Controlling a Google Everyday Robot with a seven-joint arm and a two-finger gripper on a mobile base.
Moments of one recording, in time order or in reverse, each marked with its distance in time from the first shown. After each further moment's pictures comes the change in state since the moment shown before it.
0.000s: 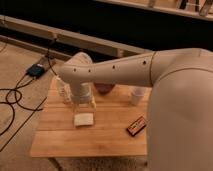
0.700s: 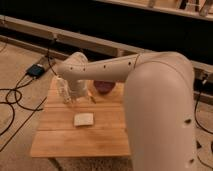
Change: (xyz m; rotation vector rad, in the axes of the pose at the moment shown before) arm -0.079 0.028 0.043 -0.016 -0.063 -0.320
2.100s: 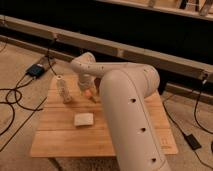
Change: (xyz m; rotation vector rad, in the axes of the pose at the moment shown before) arm -0.093 -0.073 0.088 0.009 0.026 -0.134
